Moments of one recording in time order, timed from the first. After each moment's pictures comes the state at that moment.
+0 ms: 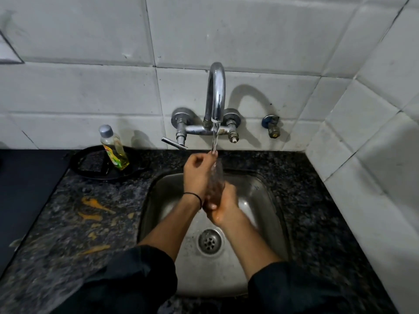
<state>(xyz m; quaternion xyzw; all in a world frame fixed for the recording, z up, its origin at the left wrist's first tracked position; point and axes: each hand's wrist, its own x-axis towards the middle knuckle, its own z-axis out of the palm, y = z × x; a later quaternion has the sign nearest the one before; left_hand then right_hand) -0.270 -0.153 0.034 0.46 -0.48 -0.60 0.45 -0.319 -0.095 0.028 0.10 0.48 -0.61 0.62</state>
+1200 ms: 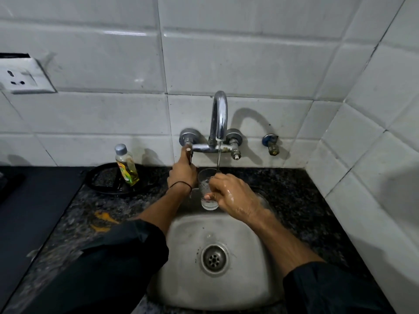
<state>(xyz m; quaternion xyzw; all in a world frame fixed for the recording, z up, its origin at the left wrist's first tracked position) -0.238 -0.202 0.063 0.61 -0.69 -0.30 0.27 -0.356 -0.086 0.076 -0.74 0.63 -0.22 0.04</state>
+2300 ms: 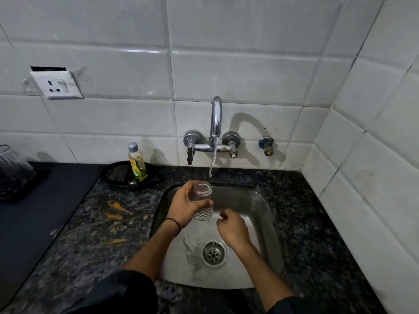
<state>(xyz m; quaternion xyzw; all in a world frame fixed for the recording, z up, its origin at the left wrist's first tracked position) -0.193 -0.093 0.031 0.41 -0.64 -0.51 0.40 -0.323 -0.008 0.011 -0.42 0.81 -0.27 0.29</state>
